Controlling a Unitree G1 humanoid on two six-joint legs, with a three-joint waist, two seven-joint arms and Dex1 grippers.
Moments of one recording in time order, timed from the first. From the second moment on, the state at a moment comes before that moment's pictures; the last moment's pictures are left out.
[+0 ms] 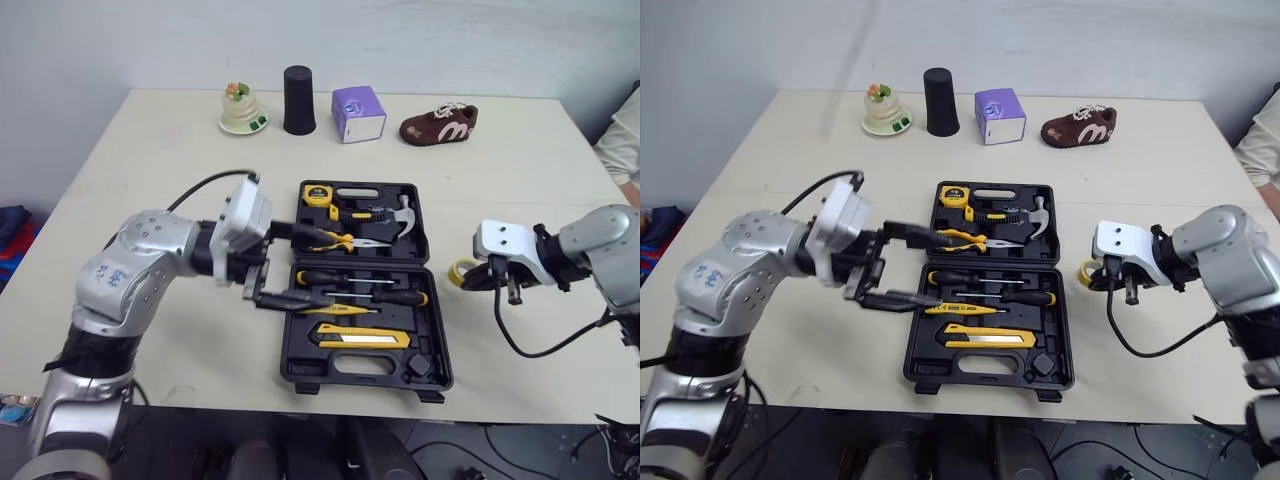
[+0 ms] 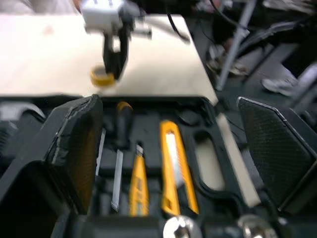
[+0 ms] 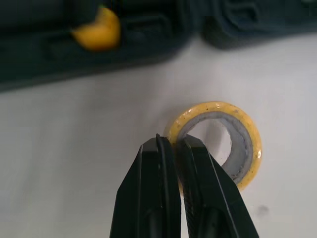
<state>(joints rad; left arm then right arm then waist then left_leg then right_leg) -0.57 0.74 -0.06 -0.32 -0.64 0.62 -1.23 -0.58 -1.09 0.16 -0.03 0.13 0.46 1.47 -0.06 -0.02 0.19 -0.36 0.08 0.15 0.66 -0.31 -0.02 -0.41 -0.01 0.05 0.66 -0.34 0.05</state>
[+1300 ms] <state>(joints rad) -0.54 0.76 -0.14 -0.34 -0.62 0.58 -1.31 0.04 -0.94 -0.16 -0.62 0.58 0.63 1.17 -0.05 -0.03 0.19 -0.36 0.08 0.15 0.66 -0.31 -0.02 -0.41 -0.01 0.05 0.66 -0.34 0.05</state>
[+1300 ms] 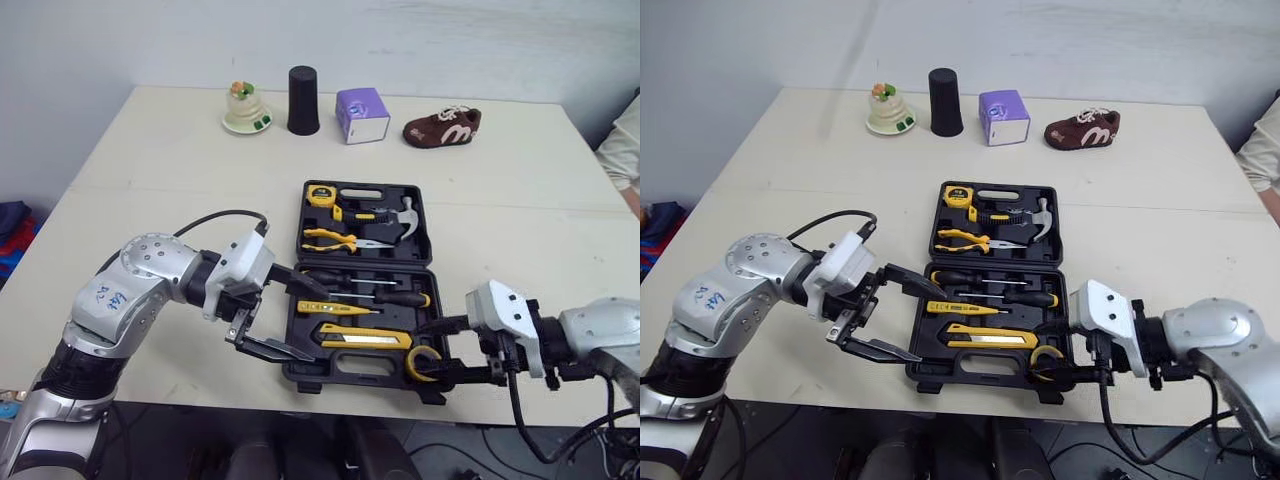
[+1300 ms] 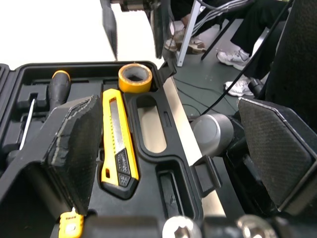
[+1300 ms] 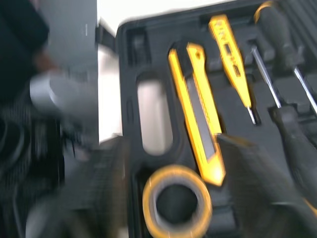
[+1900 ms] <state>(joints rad) -0.57 0.76 -0.14 -0.30 -0.61 0.56 -1.31 0.31 -0.70 -0.14 -0.40 0.49 0.24 1.06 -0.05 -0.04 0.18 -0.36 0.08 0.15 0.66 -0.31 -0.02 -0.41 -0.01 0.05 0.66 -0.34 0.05</state>
